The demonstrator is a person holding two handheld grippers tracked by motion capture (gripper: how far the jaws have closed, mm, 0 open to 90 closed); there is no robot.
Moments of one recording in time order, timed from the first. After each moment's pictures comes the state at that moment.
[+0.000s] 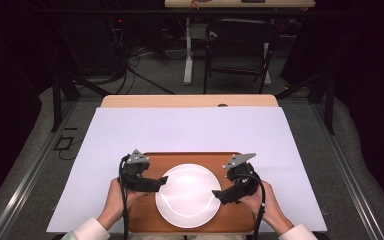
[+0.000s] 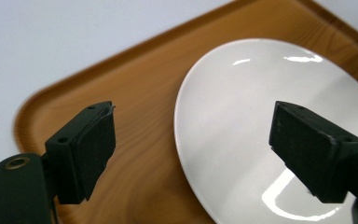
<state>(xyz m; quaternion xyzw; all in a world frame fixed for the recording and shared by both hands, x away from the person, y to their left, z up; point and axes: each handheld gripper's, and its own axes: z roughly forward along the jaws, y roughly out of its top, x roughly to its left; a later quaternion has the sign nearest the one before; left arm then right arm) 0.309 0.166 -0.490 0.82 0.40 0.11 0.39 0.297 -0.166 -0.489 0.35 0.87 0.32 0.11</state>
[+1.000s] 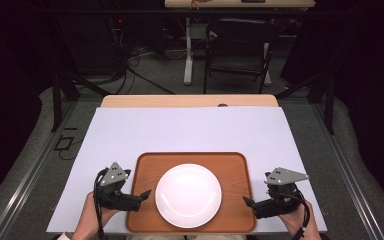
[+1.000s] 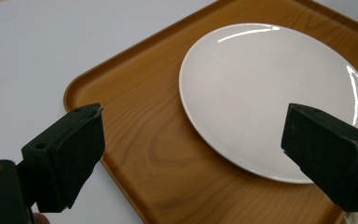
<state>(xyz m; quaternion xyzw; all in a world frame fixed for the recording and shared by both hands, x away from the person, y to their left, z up) 0.264 0.206 -0.483 0.83 0.37 0.15 0.39 0.238 -0.246 -0.472 0.37 0.83 0.37 0.20</state>
